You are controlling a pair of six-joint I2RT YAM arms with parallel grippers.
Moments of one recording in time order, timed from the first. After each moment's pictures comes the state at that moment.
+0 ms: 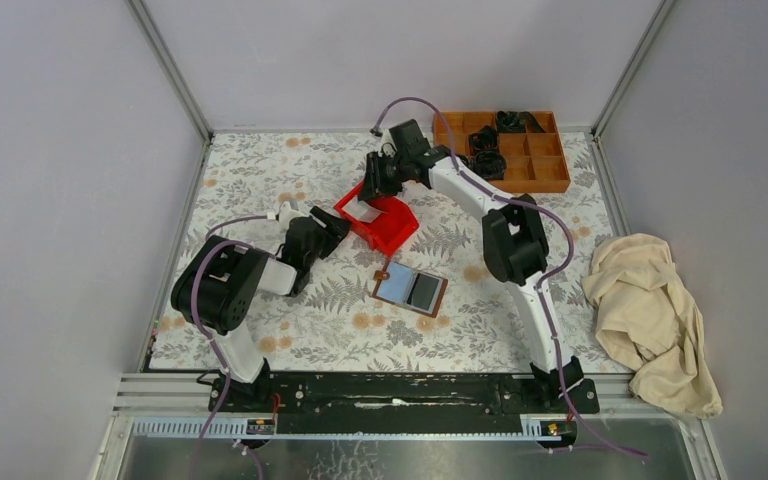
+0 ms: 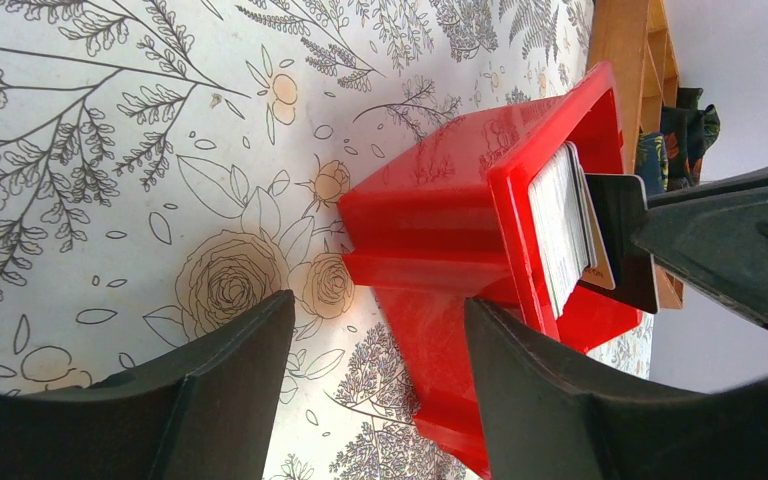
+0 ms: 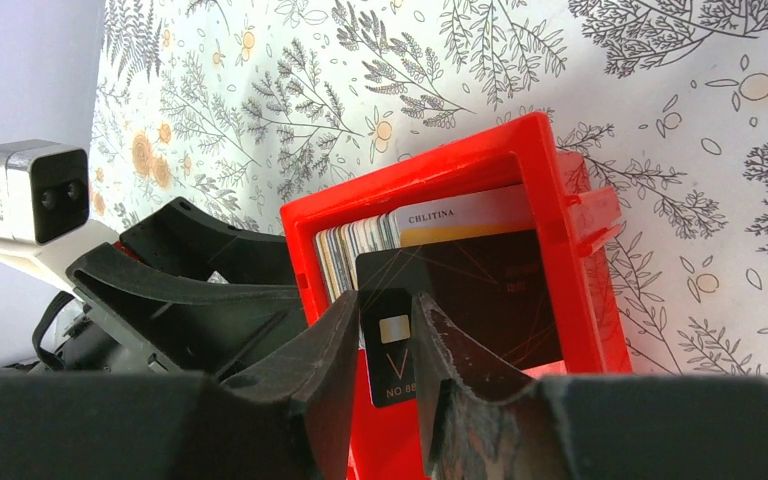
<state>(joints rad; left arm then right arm) -0.31 1.76 0.53 0.79 -0.09 -1.05 0.56 2.38 2.08 -0.49 -0.52 0.41</state>
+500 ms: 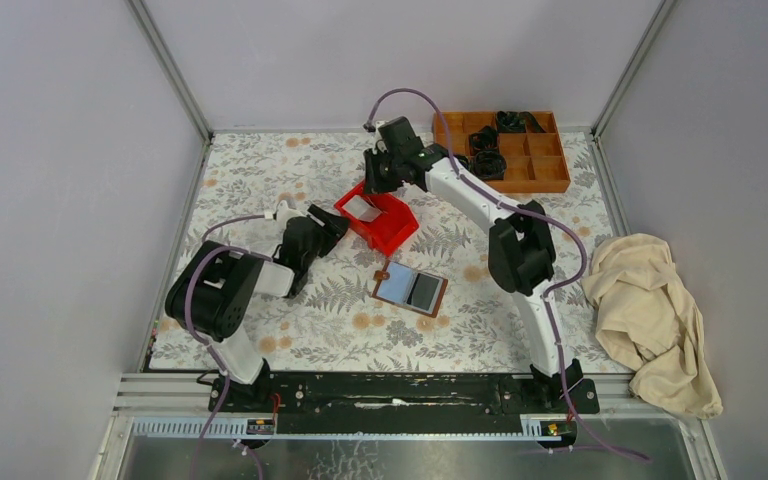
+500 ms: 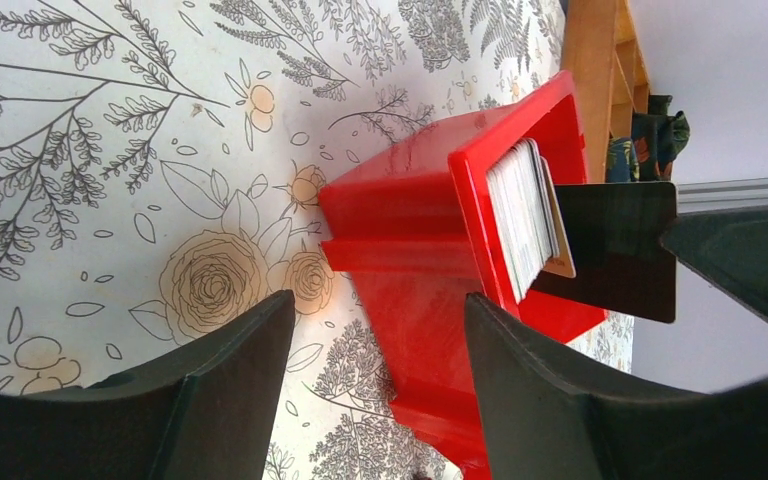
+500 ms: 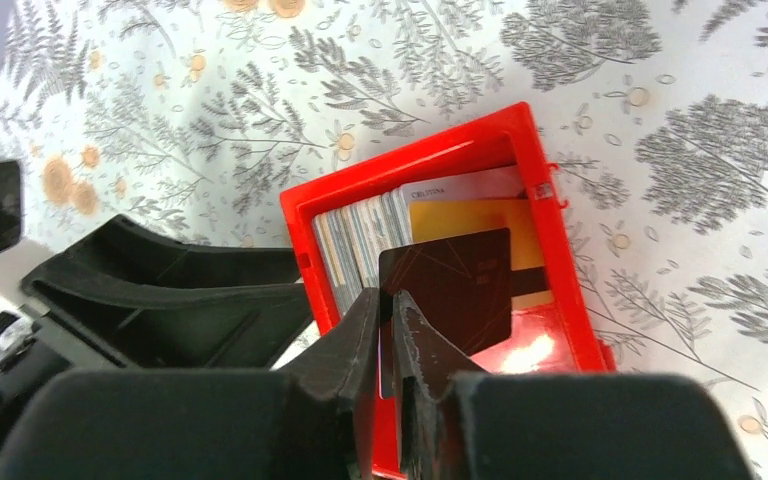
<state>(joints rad) -0.31 1.72 0.52 0.78 -0.09 -1.05 0.62 2.26 2.05 -0.55 -0.26 0.33</state>
